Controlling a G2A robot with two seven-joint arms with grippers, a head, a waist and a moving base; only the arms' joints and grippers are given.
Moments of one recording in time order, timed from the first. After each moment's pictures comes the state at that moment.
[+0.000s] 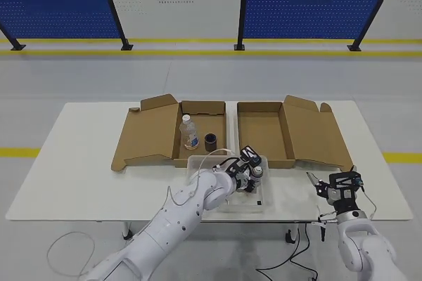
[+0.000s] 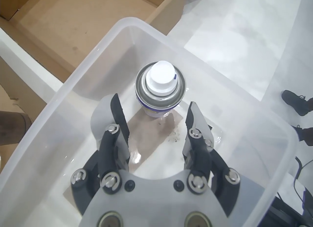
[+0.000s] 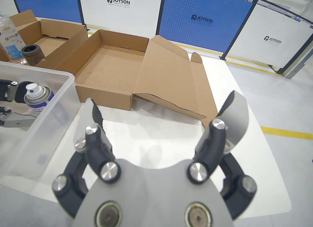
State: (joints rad) left arm 0.86 -1.55 -0.76 -1.06 1.18 -0.27 -0.54; right arm -1.73 -1.15 1.60 -1.80 -1.33 0.00 0.00
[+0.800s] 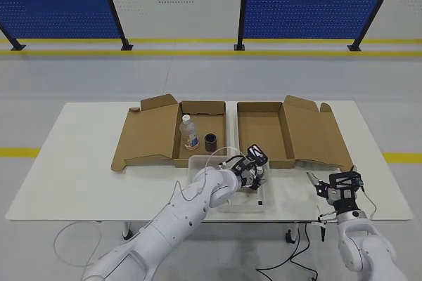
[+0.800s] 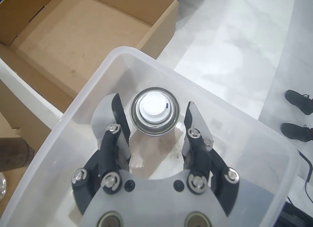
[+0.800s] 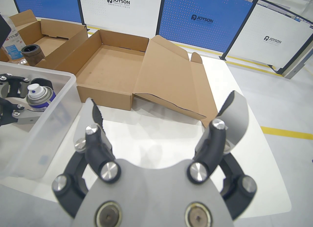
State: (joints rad) left arm 0.80 -1.59 -0.71 -0.95 1.20 -0.30 -0.43; right arm -1.73 -1.15 1.60 -1.80 -1.33 0.00 0.00
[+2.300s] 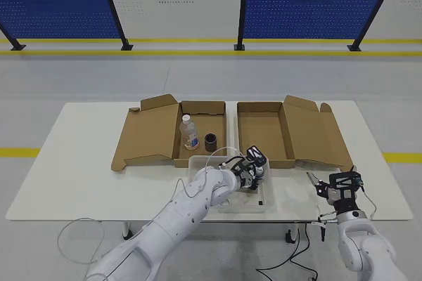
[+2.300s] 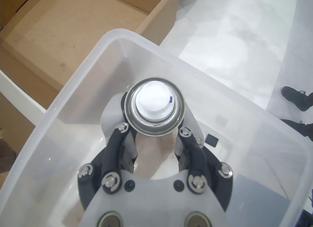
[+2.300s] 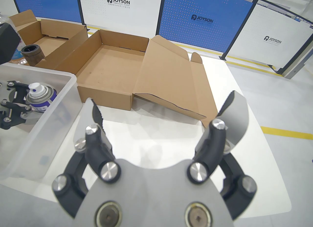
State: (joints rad) left arm 0.78 -1.62 -0.72 -0.86 1.20 -0.35 -0.41; right arm -1.73 -1.15 1.60 -1.80 -1.33 0.00 0.00
